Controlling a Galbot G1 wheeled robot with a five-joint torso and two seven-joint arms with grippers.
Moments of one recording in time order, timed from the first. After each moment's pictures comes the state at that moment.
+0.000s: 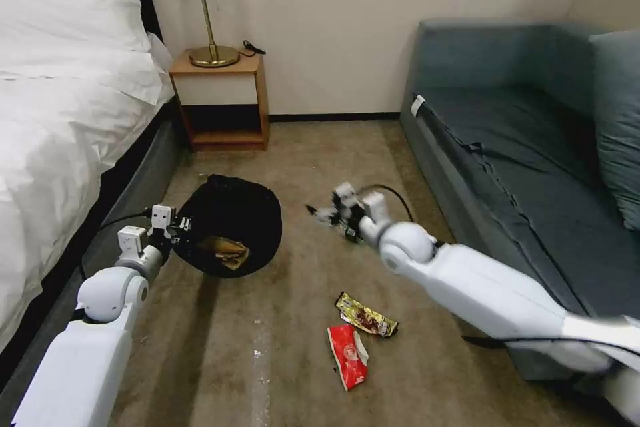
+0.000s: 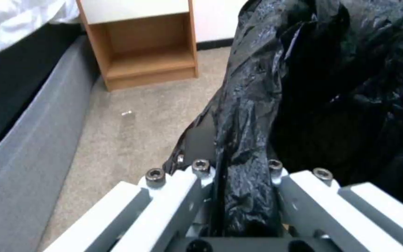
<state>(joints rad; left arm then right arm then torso) 1.04 -1.09 -0.60 -1.63 -0.34 0.30 0.20 -0.48 0.90 -0.53 1.53 0.84 -0.24 0.23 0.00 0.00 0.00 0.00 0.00</state>
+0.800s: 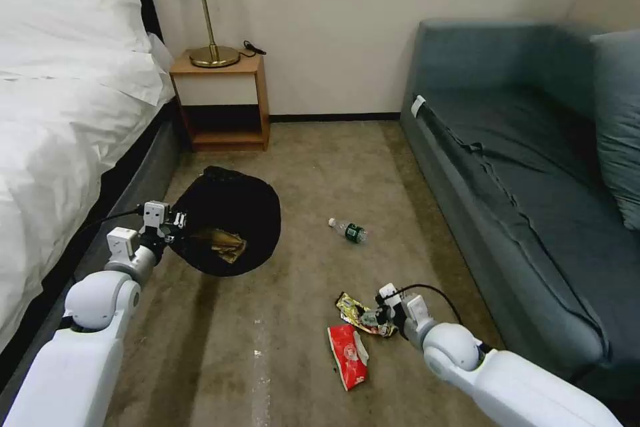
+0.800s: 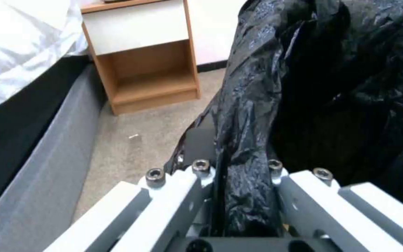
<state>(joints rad) 1.11 -1.10 -0.67 -1.72 -0.30 0.25 0.24 -0.91 0.84 -0.37 1.59 0.67 -0.26 0.18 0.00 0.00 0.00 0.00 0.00</state>
